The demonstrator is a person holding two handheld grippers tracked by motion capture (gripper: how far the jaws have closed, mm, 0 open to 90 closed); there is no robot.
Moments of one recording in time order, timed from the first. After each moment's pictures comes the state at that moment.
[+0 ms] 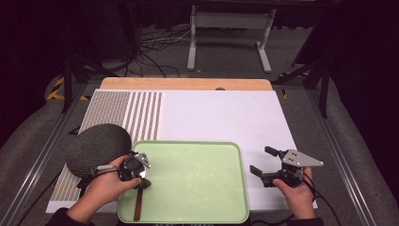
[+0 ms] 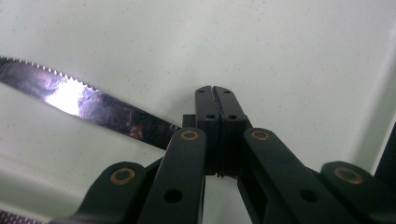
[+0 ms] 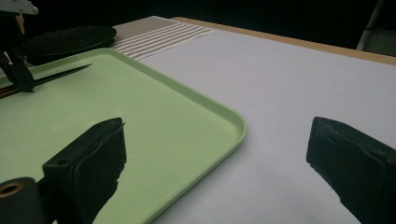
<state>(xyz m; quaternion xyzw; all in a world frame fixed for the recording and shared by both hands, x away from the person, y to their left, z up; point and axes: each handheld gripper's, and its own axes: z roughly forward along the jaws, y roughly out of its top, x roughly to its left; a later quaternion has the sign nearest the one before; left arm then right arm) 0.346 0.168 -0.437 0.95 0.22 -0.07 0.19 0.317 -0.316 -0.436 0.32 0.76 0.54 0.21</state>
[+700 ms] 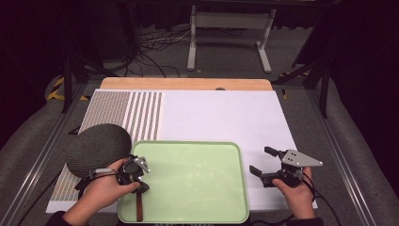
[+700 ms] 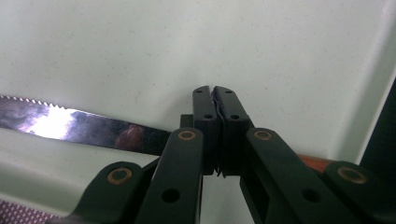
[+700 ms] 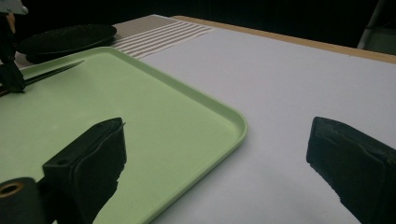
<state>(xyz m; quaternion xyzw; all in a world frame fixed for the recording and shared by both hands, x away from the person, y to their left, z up) 0.335 0.168 -0.435 0.96 0.21 -0.07 0.17 0.318 -0.316 -0.436 0.32 0.76 0.53 0.21</state>
